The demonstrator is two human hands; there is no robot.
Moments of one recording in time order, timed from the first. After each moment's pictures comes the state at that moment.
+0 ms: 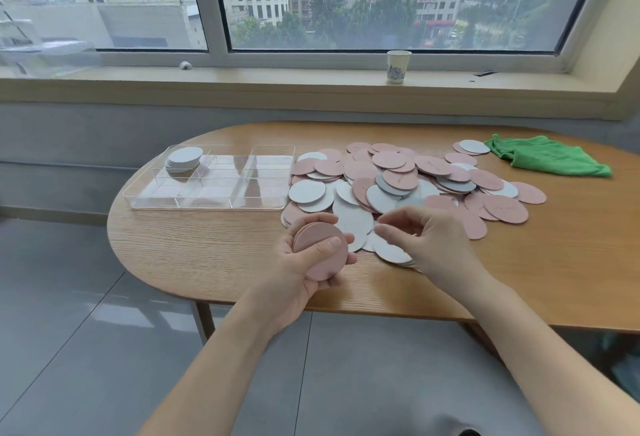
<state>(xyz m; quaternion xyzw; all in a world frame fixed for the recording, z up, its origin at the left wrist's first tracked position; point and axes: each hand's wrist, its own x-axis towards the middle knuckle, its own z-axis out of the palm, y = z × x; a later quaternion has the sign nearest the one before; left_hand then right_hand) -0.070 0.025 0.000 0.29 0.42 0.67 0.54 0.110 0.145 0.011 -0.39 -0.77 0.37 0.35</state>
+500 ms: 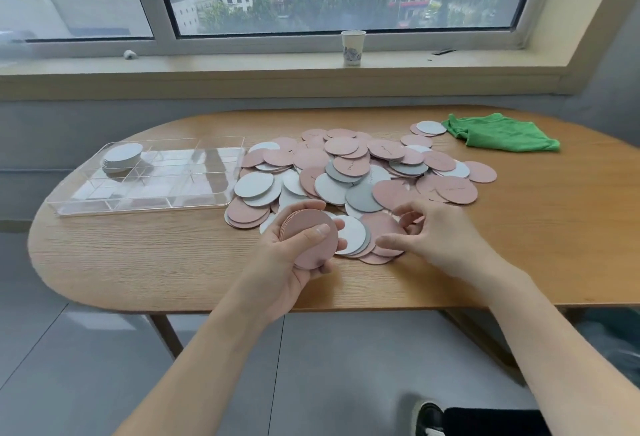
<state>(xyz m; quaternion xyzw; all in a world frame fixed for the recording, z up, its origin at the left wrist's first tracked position) -0.016 0.067 -0.002 0.28 0.40 0.66 0.58 0.190 0.199 -0.002 -0.50 -0.80 0.28 0.21</state>
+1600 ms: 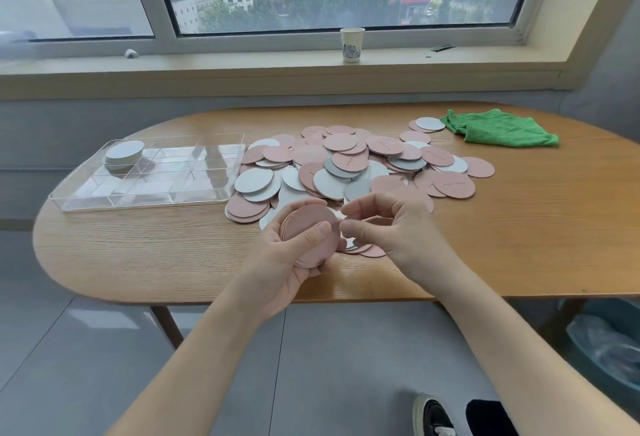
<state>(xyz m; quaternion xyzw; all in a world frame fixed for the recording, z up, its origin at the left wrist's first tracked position) -0.014 0.062 -0.007 0.30 0.41 0.65 0.57 0.153 0.148 0.013 -0.35 -0.69 0.54 0.35</state>
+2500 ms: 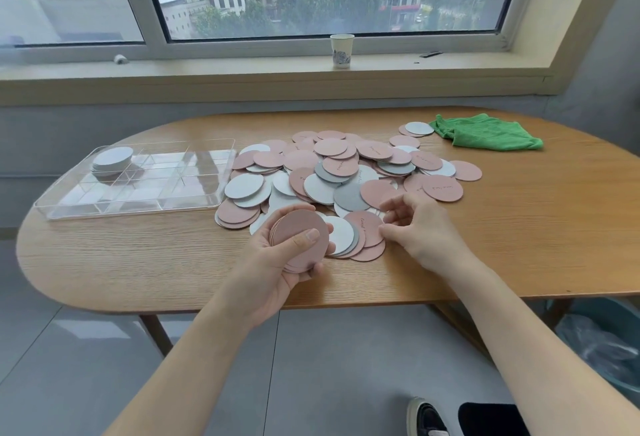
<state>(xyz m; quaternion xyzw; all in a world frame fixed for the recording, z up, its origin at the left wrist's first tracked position) -0.015 0.062 -0.007 0.29 0.40 0.65 0.58 0.183 0.194 -0.007 -0.50 -0.74 0.35 0.30</state>
